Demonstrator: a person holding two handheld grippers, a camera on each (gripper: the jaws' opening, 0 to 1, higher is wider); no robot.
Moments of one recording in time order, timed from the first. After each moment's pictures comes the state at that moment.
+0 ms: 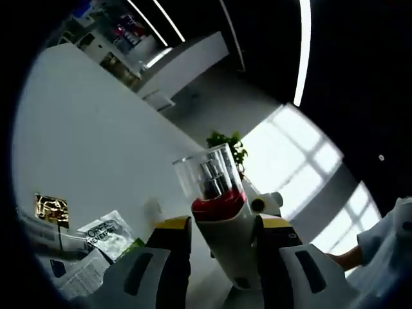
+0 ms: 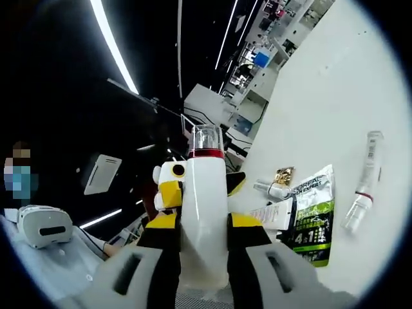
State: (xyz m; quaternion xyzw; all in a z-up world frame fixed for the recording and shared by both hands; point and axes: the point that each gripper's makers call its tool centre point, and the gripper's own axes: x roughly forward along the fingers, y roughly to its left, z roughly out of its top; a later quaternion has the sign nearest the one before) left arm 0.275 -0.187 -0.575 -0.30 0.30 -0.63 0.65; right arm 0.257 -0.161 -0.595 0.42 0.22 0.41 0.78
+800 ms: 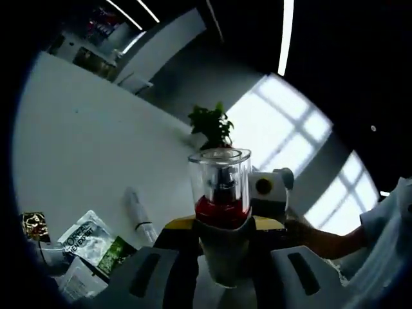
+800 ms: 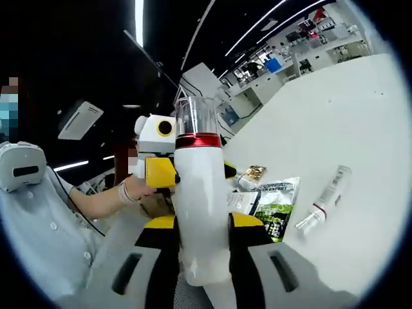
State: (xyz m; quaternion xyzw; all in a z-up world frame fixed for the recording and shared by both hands) left arm 0.256 -0.220 -0.591 -0.19 0.32 -0.68 0.64; right arm 0.232 -0.186 -0.629 0.20 0.26 0.38 0.86
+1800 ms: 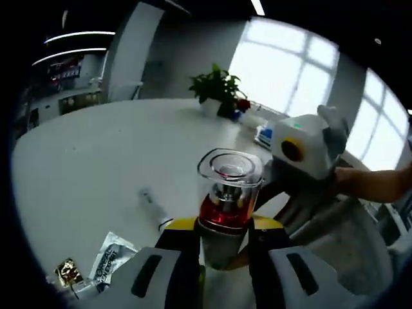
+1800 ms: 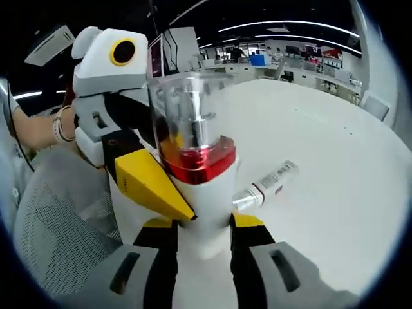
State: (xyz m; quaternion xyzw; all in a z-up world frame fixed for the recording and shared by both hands) left arm 0.242 -0.255 -0.646 0.05 0.27 -0.67 0.69; right arm 0.238 -0.235 -0.696 -0.03 0.33 0.27 0.90
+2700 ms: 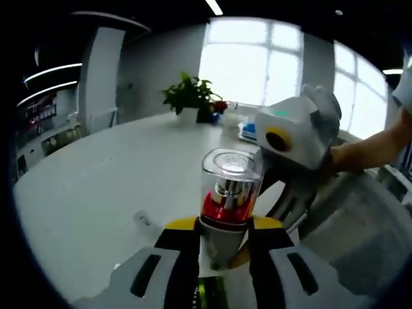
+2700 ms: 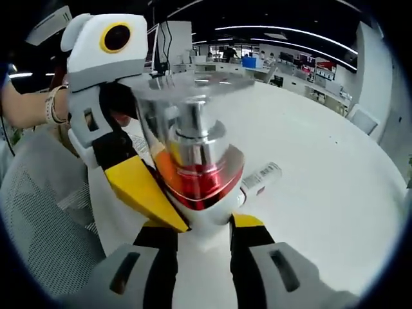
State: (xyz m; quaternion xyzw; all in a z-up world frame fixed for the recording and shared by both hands) left arm 0.240 -0.262 -0.646 0.10 0.17 -0.73 0.65; right arm 0.245 -0.248 -0.700 -0.09 0.33 0.23 0.91
